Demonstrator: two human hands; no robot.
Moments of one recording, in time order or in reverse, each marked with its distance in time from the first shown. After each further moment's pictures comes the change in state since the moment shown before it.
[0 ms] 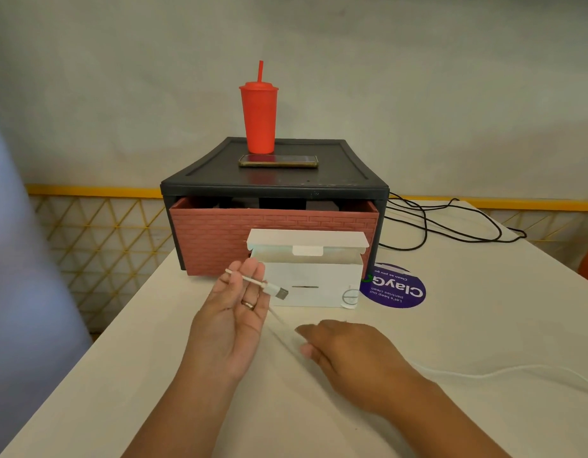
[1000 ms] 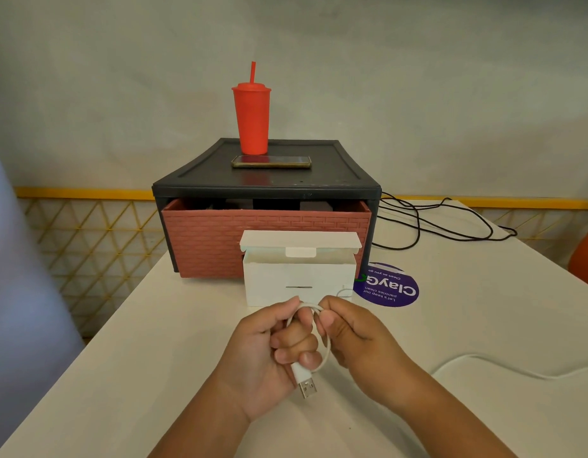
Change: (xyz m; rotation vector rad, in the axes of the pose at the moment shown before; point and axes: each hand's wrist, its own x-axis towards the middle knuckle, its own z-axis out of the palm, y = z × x) left_hand -0.034 -0.014 0.016 0.162 -0.353 -0.514; right_hand -0.006 0.000 -0.010 0.916 0.209 0.087
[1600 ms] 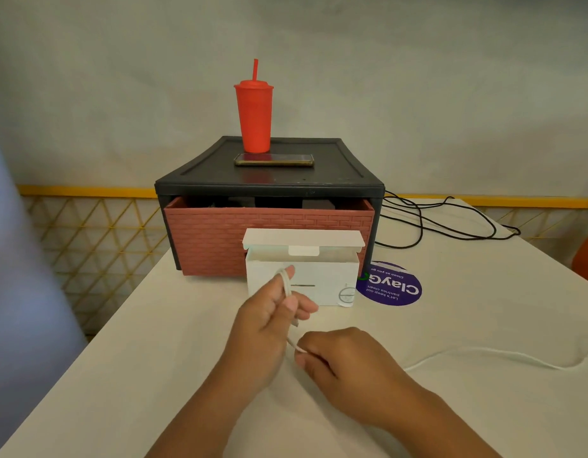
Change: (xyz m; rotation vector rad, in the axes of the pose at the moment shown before) left_hand 0.009 -0.001 -0.015 1.037 0.256 0.570; right_hand -0.007 0.004 0.012 -0.718 -0.176 -0.137
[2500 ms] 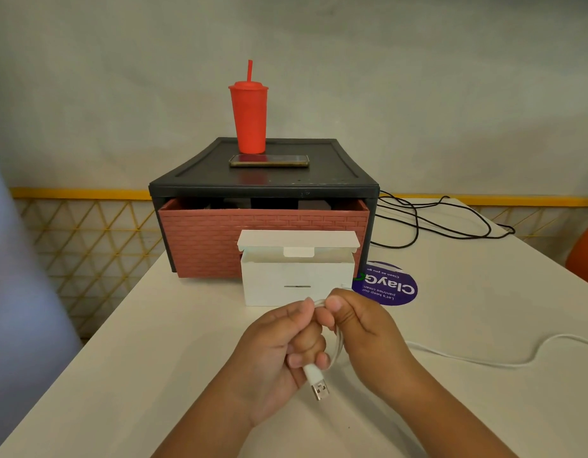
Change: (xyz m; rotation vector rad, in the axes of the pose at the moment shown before) left_hand -0.011 0.027 0.014 -0.835 -0.209 -0.474; right_hand 0.007 0.003 -0.013 0.711 0.348 0.170
